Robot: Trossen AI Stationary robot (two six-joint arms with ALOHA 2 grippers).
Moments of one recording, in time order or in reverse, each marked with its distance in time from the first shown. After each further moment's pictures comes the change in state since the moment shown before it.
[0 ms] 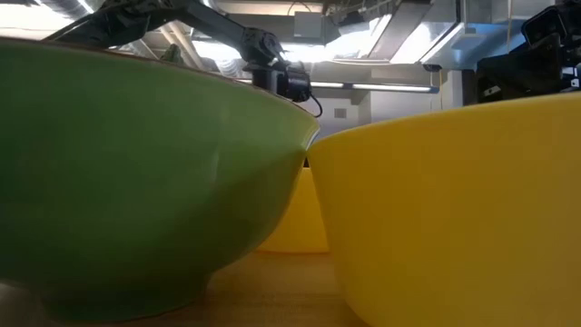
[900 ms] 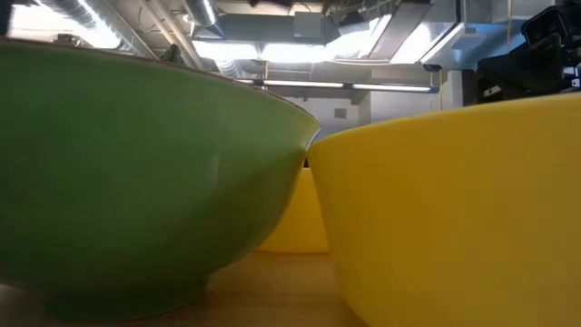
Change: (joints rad) left arm -0.360 -0.684 -0.251 0.299 0.324 0.186; right arm 0.000 0.001 0.000 0.000 -0.009 0.004
